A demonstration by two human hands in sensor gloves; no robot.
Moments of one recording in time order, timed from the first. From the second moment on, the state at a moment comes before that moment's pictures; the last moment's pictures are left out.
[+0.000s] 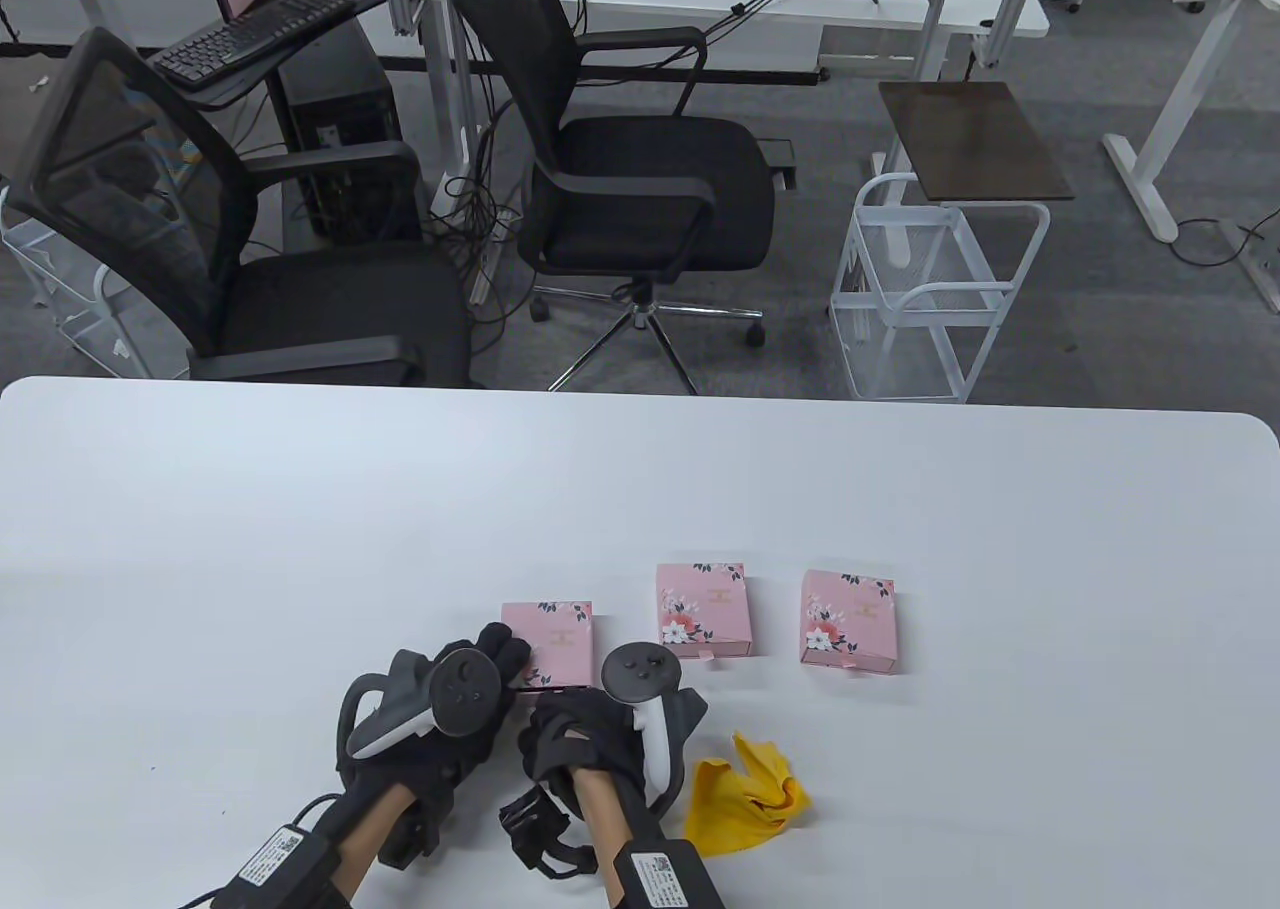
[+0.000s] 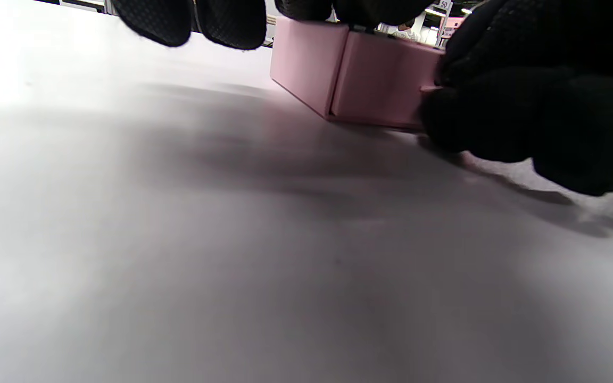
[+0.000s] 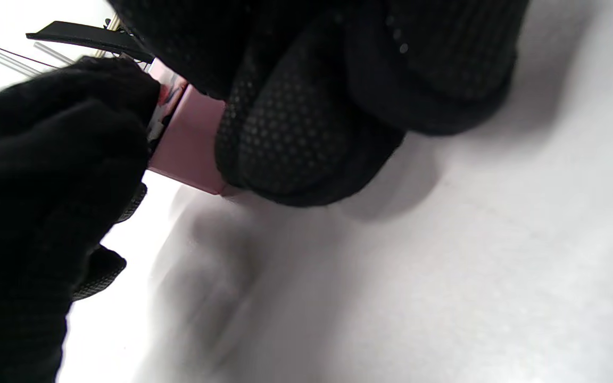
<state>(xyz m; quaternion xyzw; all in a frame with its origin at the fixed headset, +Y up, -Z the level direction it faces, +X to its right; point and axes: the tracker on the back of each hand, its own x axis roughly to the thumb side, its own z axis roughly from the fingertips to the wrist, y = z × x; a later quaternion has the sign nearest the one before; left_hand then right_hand) -0.197 -0.769 -0.337 -0.13 -0.14 0.07 0.98 -0.015 -0.787 -0.327 -0.17 0.22 0.85 0.46</state>
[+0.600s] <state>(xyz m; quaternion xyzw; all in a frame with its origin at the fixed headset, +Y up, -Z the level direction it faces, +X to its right) -0.197 -0.768 -0.337 -0.13 -0.14 0.06 0.98 -0.006 -0.786 -0.287 -0.14 0.24 0.85 0.44</state>
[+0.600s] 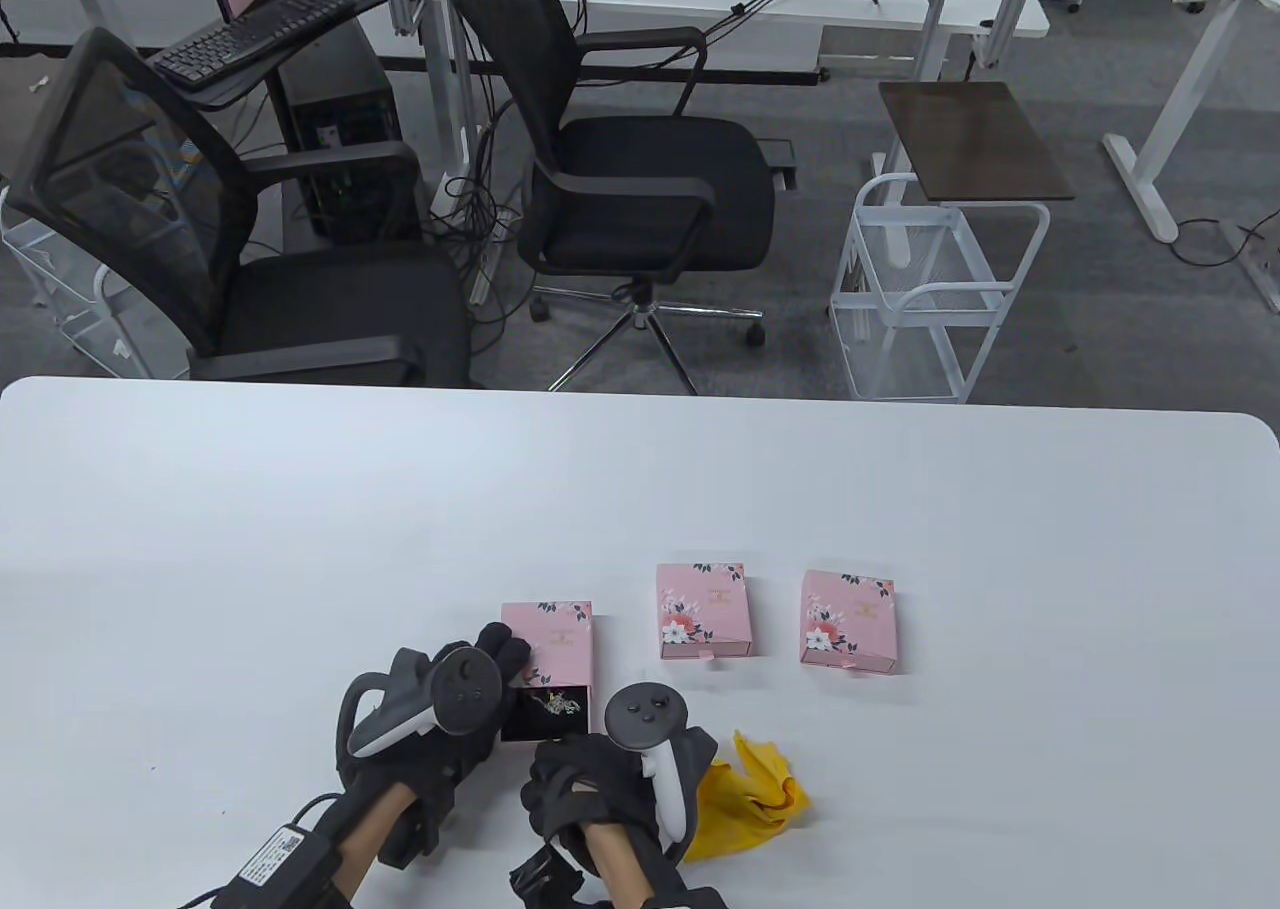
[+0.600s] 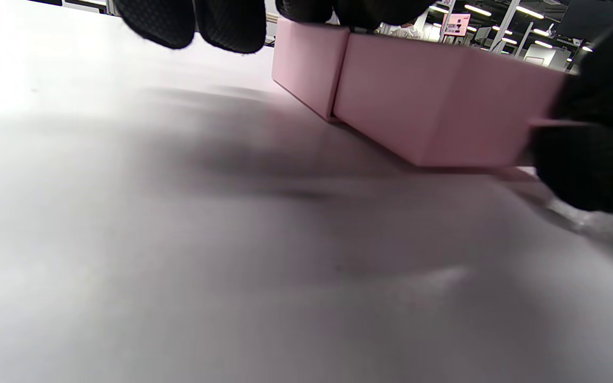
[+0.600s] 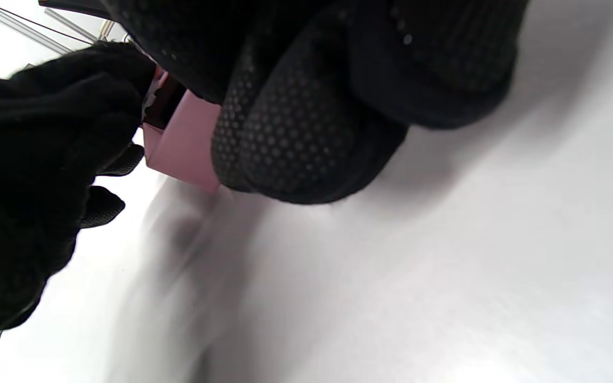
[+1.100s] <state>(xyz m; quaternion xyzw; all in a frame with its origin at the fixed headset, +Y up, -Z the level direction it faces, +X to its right) -0.196 -0.769 -0.337 -0.13 -0.14 0.07 0.98 0.001 -0.782 -0.267 -0.13 0.28 0.84 0.45</state>
